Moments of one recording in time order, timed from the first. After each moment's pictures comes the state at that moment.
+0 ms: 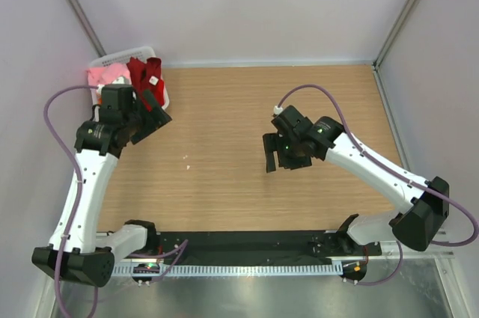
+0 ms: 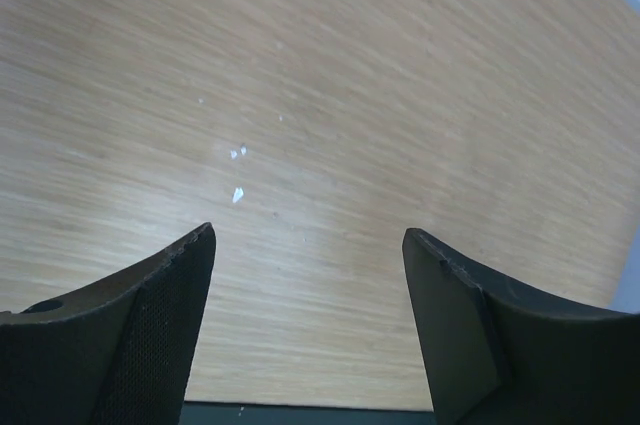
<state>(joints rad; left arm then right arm) -0.15 1.09 1.31 -0.96 -0.02 -0.65 0.76 1.33 1.25 -1.05 0.04 0.59</state>
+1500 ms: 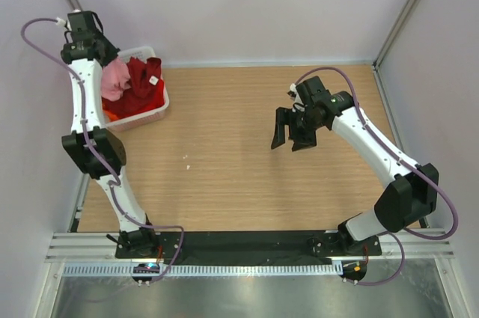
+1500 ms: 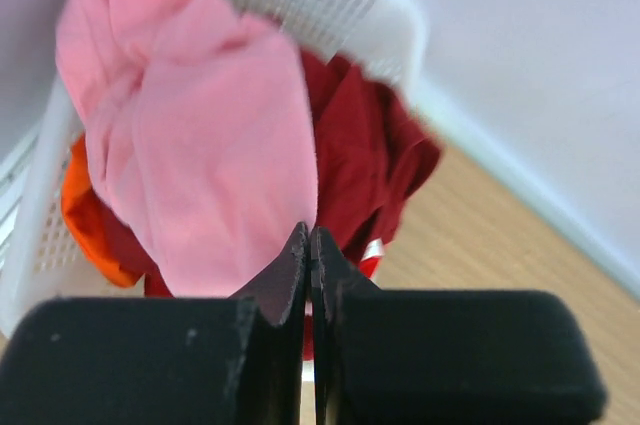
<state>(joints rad) 0.22 2.04 2.25 -0.86 -0.07 -0.49 0.43 1.47 1.36 -1.02 -0.29 0.44</state>
